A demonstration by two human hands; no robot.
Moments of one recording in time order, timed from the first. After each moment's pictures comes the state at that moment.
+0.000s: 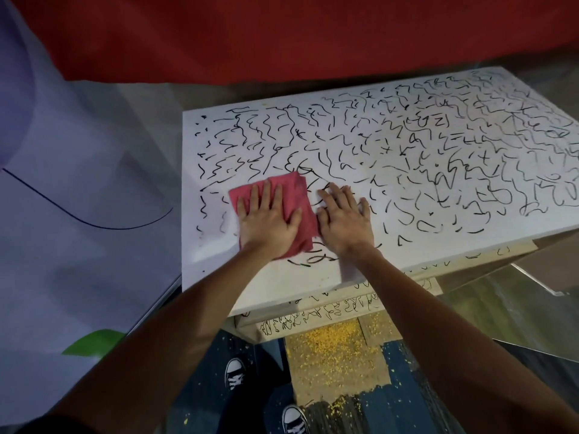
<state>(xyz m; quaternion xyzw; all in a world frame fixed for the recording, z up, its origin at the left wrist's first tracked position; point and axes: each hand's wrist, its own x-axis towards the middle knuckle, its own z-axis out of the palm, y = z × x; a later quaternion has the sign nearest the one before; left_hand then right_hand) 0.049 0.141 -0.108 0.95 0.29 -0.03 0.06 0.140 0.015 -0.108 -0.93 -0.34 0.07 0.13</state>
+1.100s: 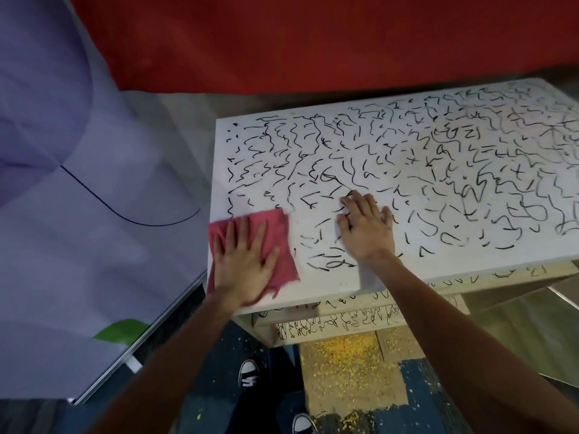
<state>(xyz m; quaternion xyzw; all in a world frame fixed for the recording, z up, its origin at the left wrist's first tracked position) -0.048 0.160 -0.107 0.95 0.31 -0.05 0.05 0.142 0.015 -0.106 -0.93 -0.34 0.07 0.13</state>
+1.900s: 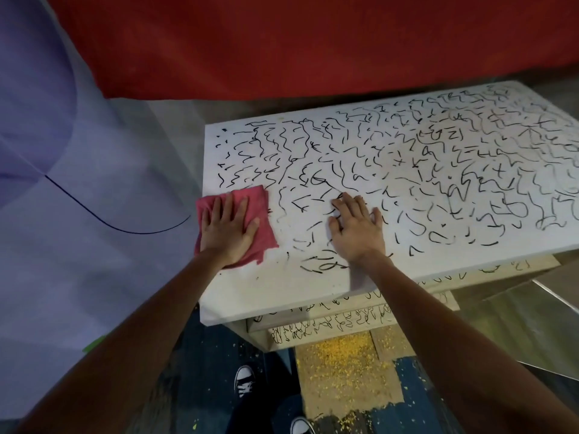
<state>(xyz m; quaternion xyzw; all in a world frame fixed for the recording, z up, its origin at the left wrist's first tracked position) -0.011 0.216 -0.104 0.94 0.32 -0.05 0.06 0.140 0.015 -0.103 -0.93 -0.34 0.08 0.13</state>
